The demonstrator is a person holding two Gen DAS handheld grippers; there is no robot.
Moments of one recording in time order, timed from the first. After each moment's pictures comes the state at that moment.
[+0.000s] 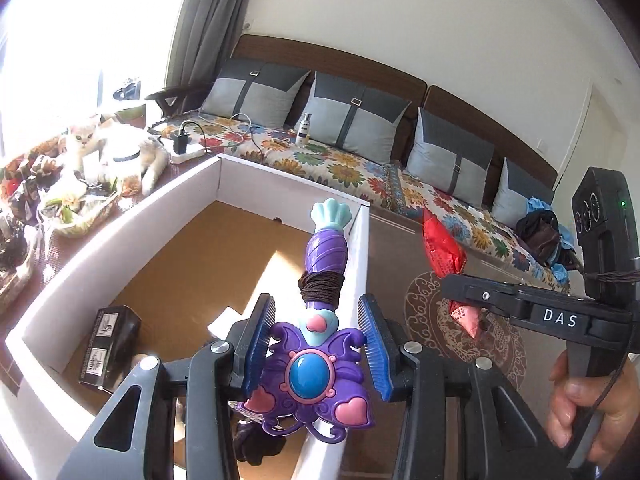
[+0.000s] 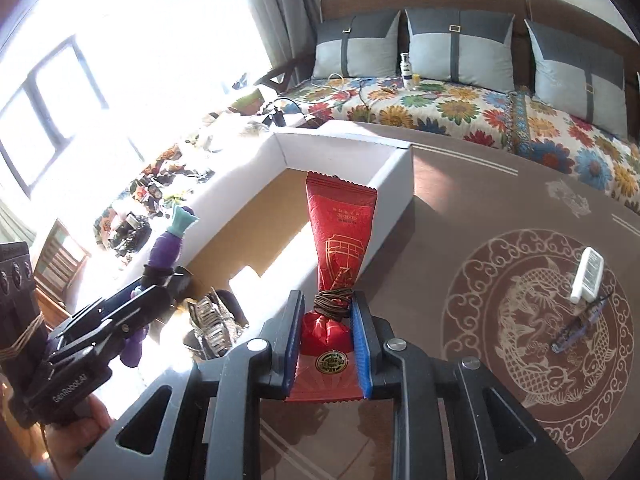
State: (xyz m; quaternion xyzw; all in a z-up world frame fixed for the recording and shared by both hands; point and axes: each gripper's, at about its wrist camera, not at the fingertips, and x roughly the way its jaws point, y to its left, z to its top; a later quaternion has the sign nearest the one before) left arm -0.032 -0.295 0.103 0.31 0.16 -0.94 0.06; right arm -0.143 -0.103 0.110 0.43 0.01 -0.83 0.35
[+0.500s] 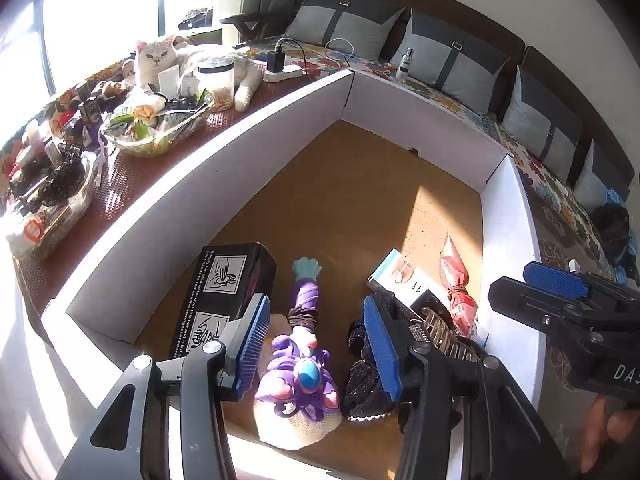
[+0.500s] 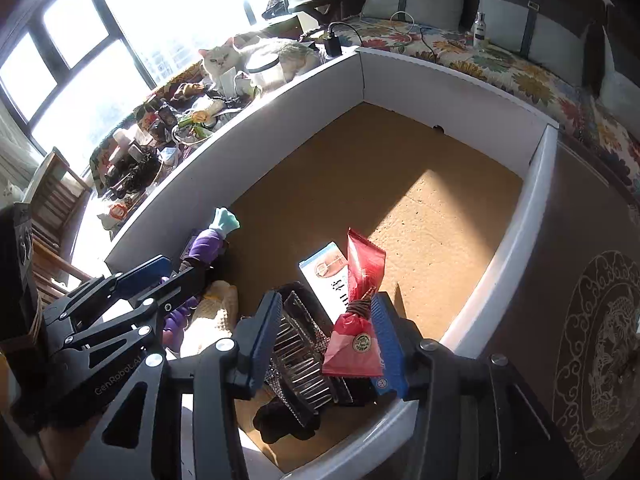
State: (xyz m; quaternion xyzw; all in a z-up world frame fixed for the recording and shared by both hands) left arm -0.034 -0.394 0.014 0.44 0.18 -0.86 0.16; right arm -0.131 -0.259 0.037 0.50 0.10 -0.78 0.36
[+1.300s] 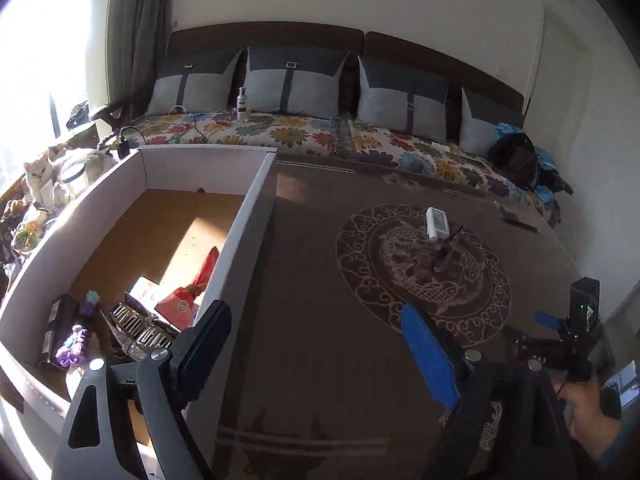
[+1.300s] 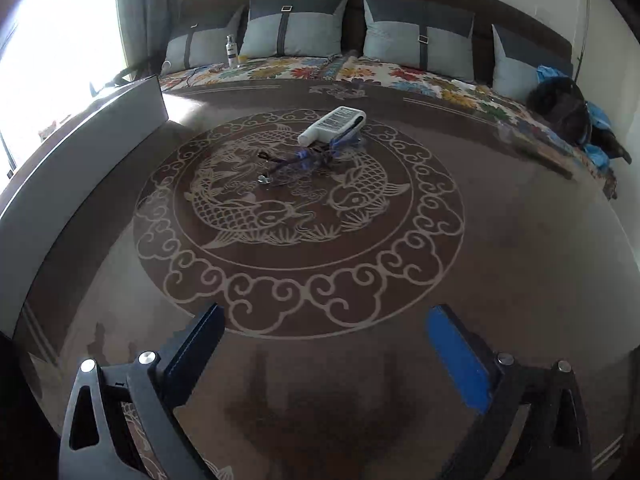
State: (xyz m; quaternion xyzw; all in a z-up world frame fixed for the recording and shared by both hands) left arm -0.038 -0.122 0.082 0.37 0.05 -0.93 -0.03; right arm -0.108 0.198 -0.033 0.43 0.04 -0.90 0.07
